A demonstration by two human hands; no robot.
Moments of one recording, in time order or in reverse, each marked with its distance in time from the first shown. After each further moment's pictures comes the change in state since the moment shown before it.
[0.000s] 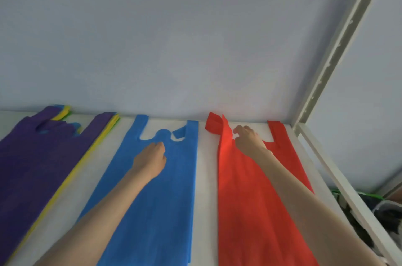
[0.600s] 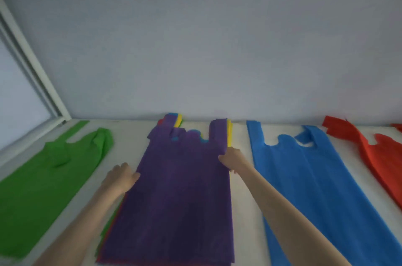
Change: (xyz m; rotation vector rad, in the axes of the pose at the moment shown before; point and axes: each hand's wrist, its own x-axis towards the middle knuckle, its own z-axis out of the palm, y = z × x) left_hand 0.000 -0.459 -0.097 -0.023 -0.070 -0.426; right_hand -0.029 -0.397 0.203 0.125 -0.265 0.116
